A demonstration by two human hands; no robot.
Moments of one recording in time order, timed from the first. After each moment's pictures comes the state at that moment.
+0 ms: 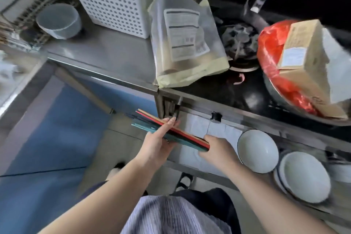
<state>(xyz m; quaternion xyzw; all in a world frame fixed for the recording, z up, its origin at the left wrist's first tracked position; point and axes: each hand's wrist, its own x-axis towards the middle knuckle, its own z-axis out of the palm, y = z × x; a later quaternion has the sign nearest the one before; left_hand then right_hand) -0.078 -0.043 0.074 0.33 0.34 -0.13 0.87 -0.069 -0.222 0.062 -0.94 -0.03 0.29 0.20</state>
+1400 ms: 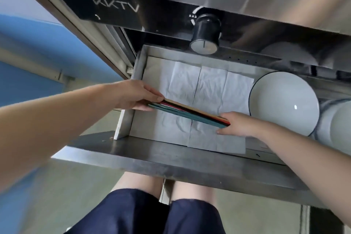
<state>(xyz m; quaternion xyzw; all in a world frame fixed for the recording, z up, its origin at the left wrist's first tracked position) 0.022 -0.074 -0.207 0.64 0.21 -0.53 0.51 -0.040 -0.374 -0.229 -0.84 -0.05 0.51 0.17</state>
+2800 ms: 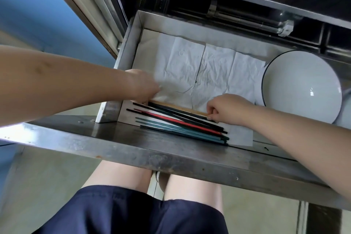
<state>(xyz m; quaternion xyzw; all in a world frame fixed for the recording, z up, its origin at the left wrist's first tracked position) -0.003 -0.093 -0.255 0.86 -0.27 -0.42 -0.06 -0.041 -0.347 -0.272 -0.88 -0.20 0.44 0.03</state>
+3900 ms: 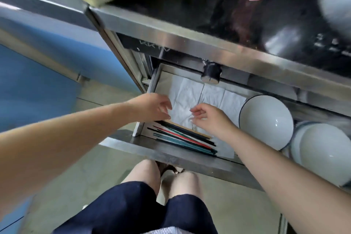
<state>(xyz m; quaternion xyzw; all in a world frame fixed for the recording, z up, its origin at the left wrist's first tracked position) -0.009 -0.073 -0.095 0.86 -0.07 -0.42 0.27 -0.034 -0.284 -0.118 -0.84 0.04 0.36 0.40</state>
